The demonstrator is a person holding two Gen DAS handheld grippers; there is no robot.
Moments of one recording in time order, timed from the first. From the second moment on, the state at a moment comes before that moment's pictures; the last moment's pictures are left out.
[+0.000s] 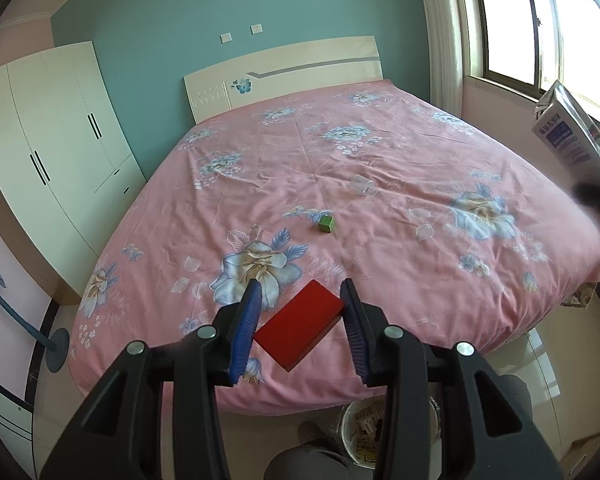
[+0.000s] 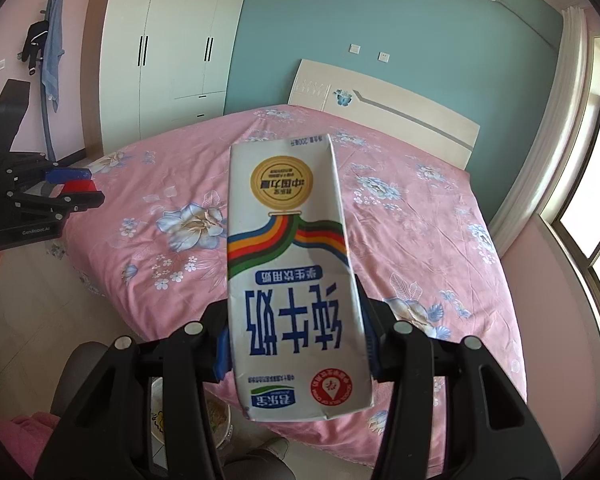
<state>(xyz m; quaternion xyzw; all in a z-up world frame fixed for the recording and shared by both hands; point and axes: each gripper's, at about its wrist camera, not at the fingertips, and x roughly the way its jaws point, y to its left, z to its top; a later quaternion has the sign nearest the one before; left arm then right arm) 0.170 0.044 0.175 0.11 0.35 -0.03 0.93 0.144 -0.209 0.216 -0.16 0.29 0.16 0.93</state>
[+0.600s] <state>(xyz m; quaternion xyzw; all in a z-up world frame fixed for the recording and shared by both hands) 0.162 0.049 0.028 0.09 0.47 -0.07 0.87 0.145 -0.174 0.079 -0.15 0.41 0.20 0.88</state>
